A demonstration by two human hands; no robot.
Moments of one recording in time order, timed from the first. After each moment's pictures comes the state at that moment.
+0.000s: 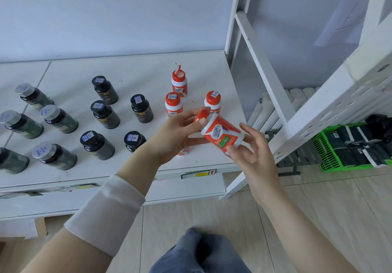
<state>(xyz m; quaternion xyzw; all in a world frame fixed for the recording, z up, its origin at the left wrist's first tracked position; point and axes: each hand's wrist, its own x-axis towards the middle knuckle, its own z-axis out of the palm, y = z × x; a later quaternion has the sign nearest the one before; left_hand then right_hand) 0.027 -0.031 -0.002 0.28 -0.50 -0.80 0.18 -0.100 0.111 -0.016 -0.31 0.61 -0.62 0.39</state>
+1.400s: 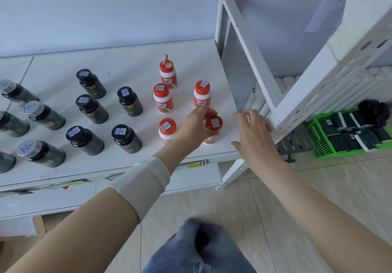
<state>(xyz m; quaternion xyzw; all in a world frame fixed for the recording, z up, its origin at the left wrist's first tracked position) -0.033 -0.015 -0.042 0.38 -0.82 -0.40 0.13 -0.143 0.094 -0.030 -0.56 0.82 -0.11 0.05</state>
